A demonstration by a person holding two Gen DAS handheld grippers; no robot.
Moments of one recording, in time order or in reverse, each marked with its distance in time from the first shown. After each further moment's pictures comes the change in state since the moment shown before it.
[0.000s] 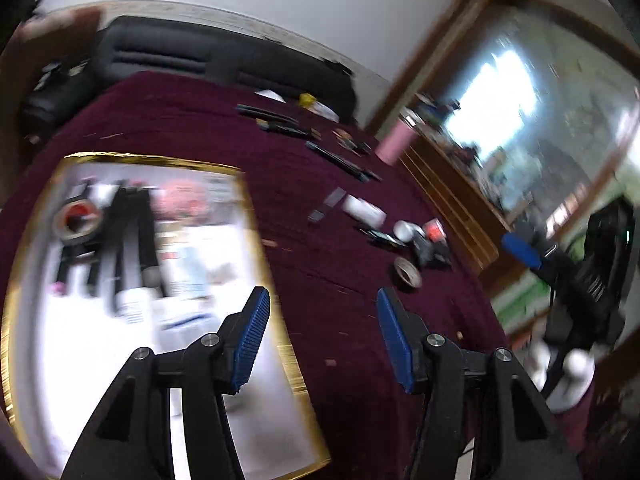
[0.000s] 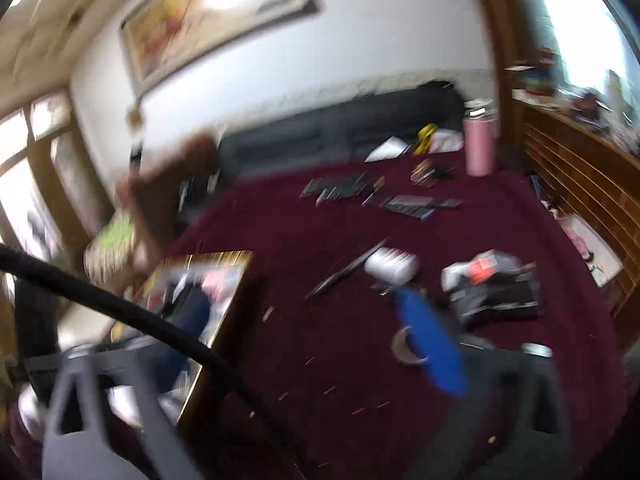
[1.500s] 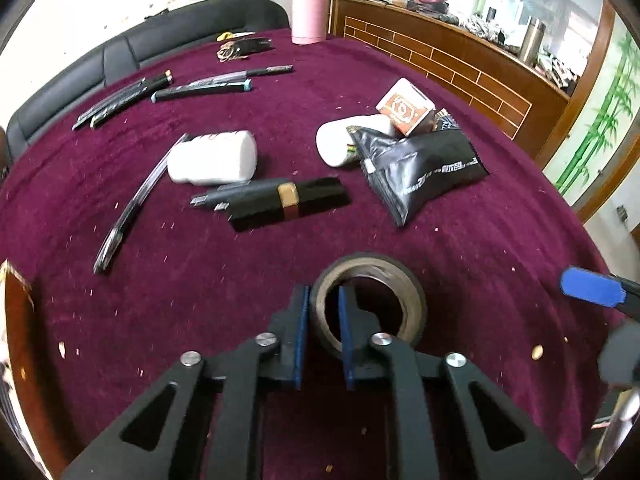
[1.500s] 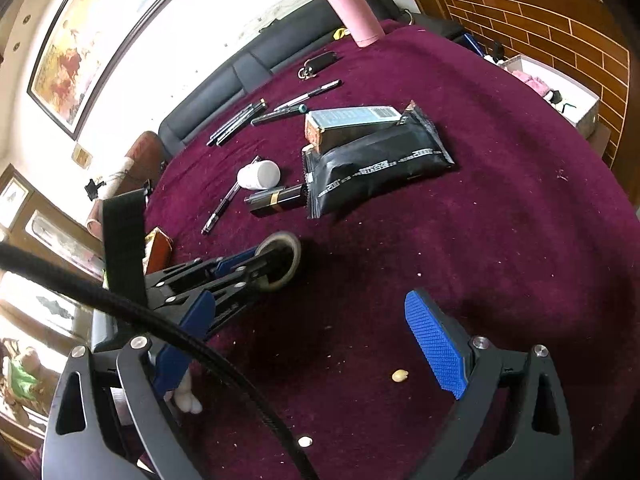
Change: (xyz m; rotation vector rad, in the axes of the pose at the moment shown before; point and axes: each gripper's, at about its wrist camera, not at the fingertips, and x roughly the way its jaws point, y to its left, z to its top) left arm 0.233 -0.148 -0.003 0.409 0.301 0.174; right arm 0.023 -0.148 -0.057 0.337 0.277 -0.035
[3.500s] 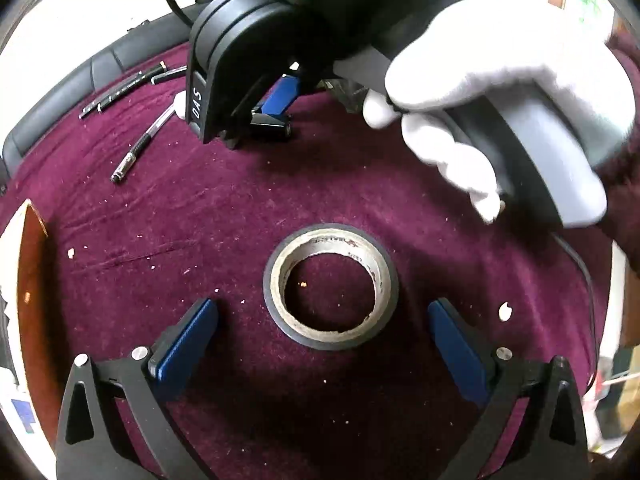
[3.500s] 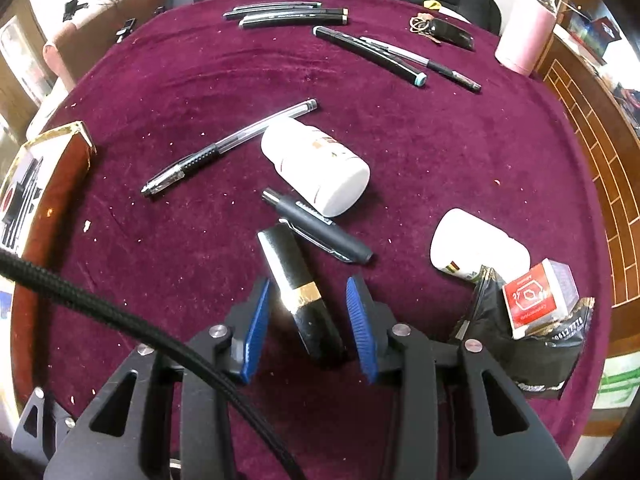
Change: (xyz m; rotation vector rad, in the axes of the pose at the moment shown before) left arm -0.036 -0.015 -0.082 0.109 0.007 -0.015; right arm 0.160 0.095 0.055 -0.522 0.313 -0.316
